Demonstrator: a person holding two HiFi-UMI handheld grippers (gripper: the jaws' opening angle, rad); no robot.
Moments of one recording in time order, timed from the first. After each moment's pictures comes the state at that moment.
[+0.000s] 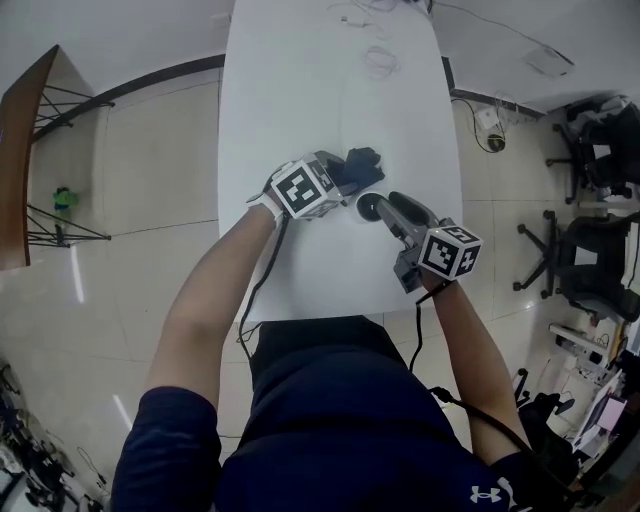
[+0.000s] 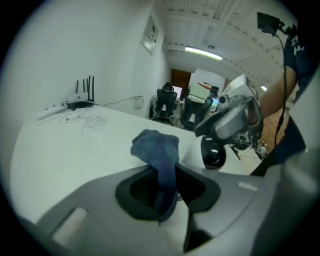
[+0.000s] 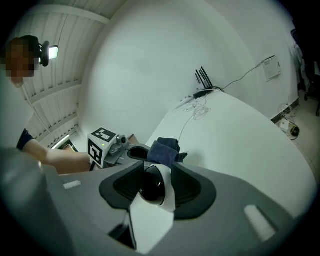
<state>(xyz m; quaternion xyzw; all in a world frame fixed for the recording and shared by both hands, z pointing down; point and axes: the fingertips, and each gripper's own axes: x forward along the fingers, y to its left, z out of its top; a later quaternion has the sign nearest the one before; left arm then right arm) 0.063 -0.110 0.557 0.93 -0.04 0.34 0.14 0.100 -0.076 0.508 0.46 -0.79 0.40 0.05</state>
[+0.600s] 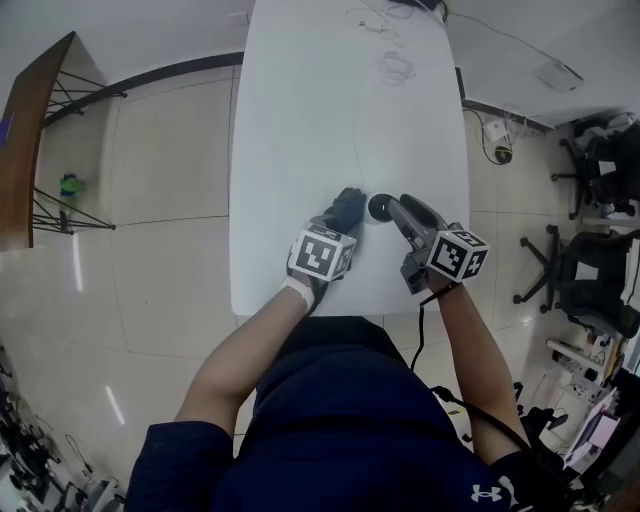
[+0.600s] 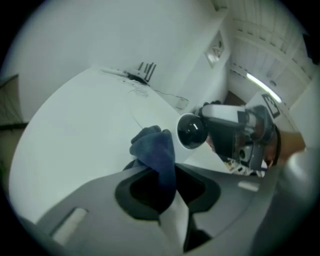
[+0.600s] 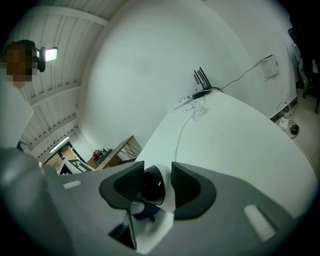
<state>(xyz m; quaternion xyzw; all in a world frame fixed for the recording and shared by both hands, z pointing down) 0.037 -0.029 0.577 0.83 -0.28 0.28 0.39 0.109 -0.076 0.508 0.46 -0.79 0.40 0.04</state>
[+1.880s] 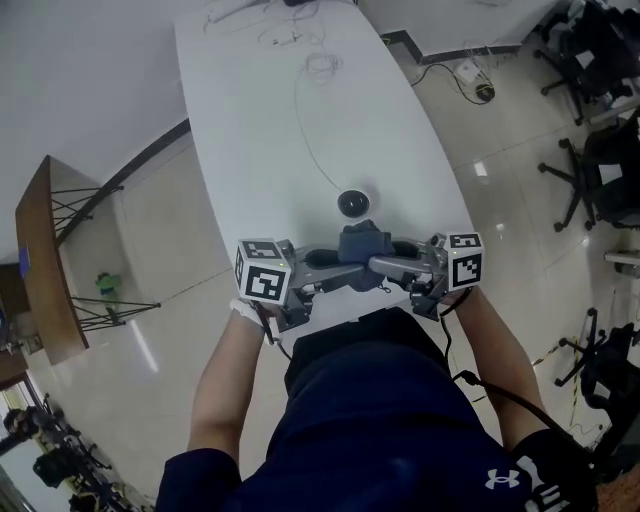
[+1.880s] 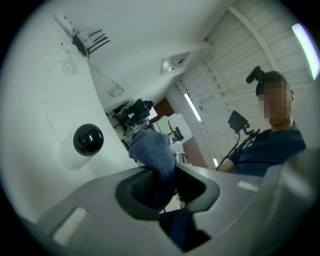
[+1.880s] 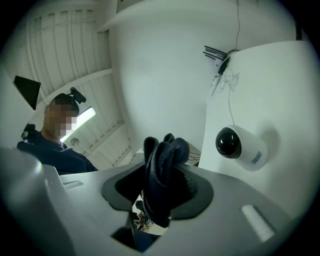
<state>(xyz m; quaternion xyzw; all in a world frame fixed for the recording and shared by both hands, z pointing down) 0.054 0.048 0.424 0.86 0.16 0.11 0.48 0.058 0.029 0.435 0.20 -0.83 0.48 -0.19</state>
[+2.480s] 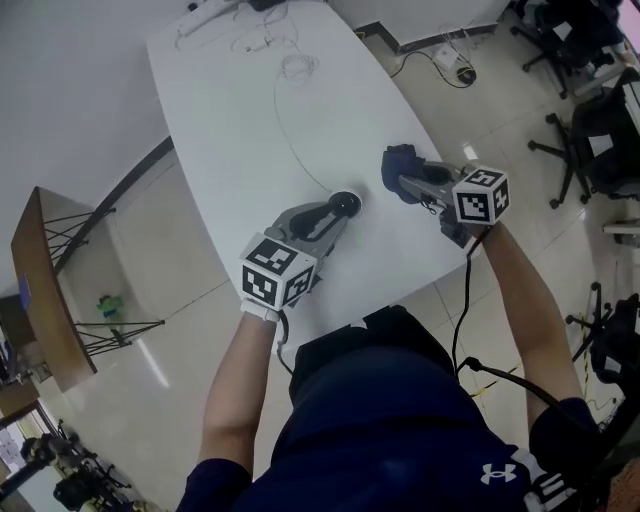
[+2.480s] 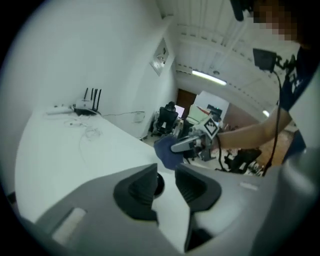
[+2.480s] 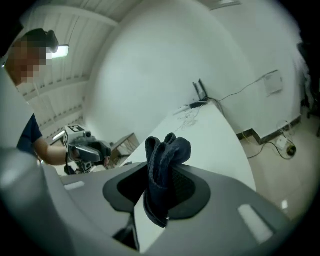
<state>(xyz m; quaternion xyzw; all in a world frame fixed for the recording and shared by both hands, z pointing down) 0.074 -0.033 0.452 0.95 -0.08 0.23 0.20 0.209 -0.046 0.501 0.45 -0.82 0.35 0.07</state>
